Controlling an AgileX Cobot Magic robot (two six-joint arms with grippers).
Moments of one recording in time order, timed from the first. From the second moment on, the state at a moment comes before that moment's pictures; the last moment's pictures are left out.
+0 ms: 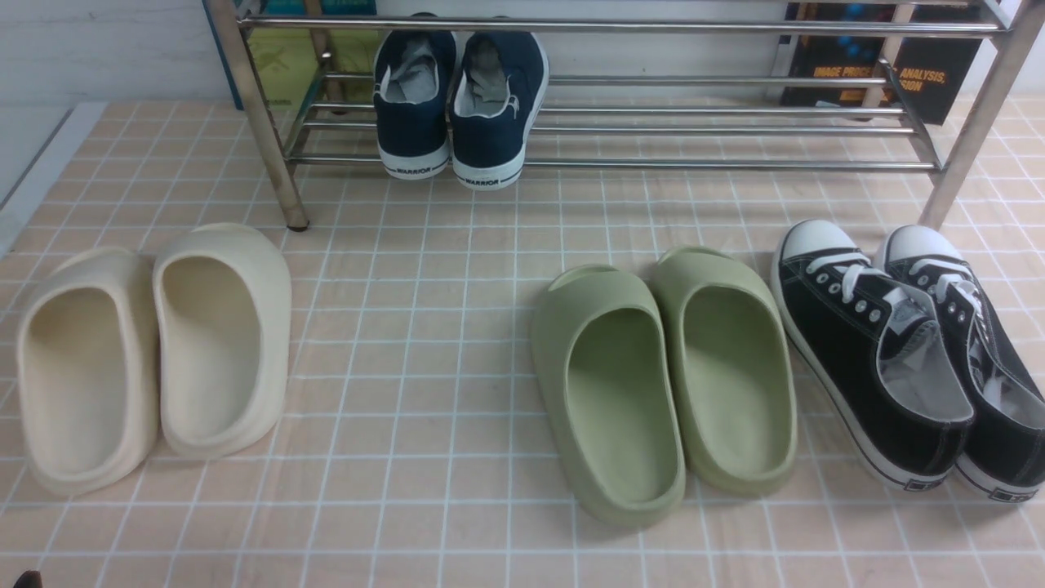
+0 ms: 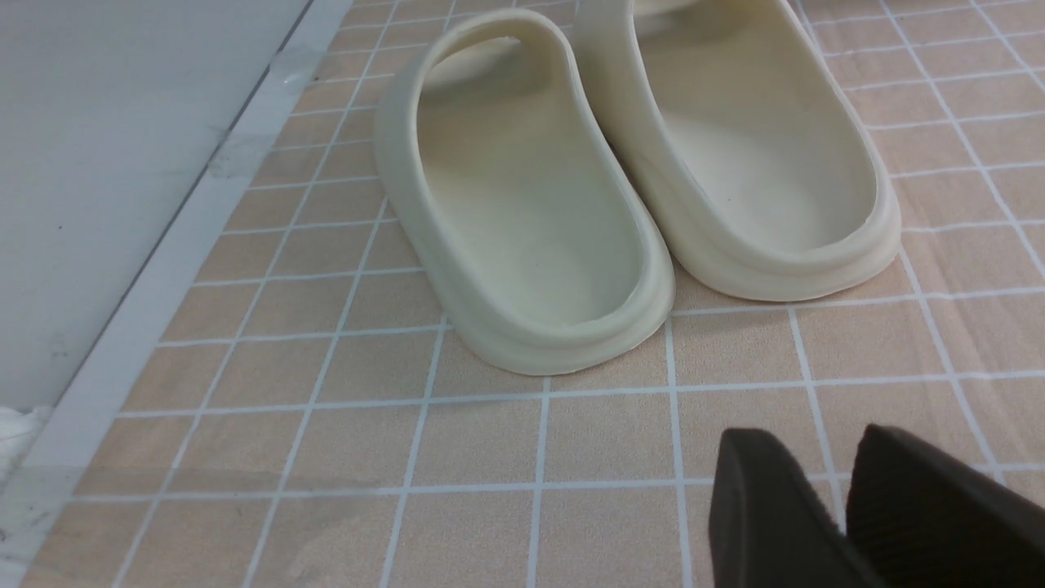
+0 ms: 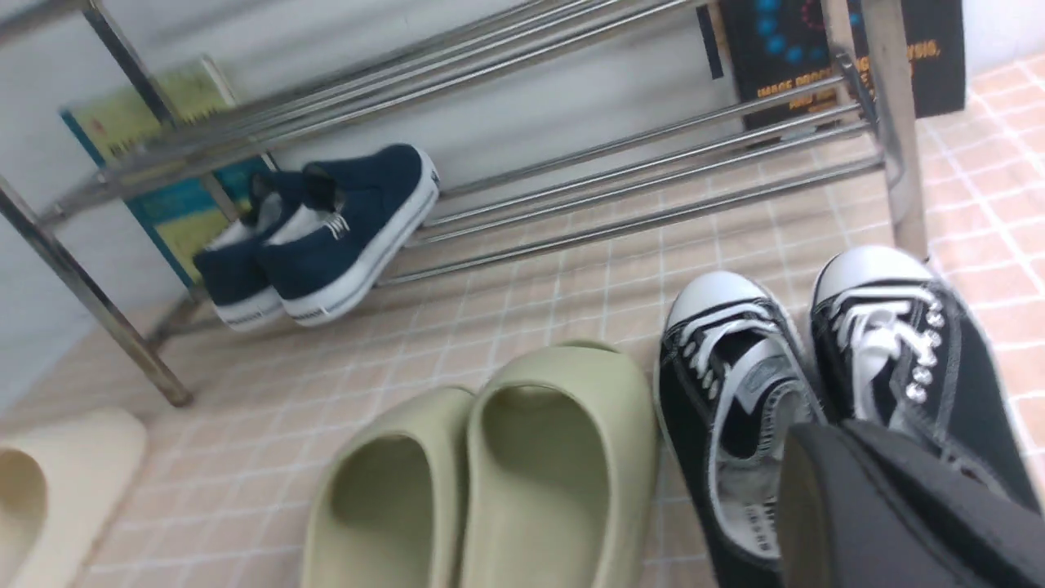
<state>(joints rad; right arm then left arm) -0.09 0.26 -0.41 0.57 0.46 -0.23 -0.03 -0.02 0.02 0.29 0.37 -0.12</state>
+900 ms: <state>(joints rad) 0.24 1.54 -1.18 0.06 1.07 -0.18 -0.03 -0.02 0.02 0.30 0.37 -0.12</state>
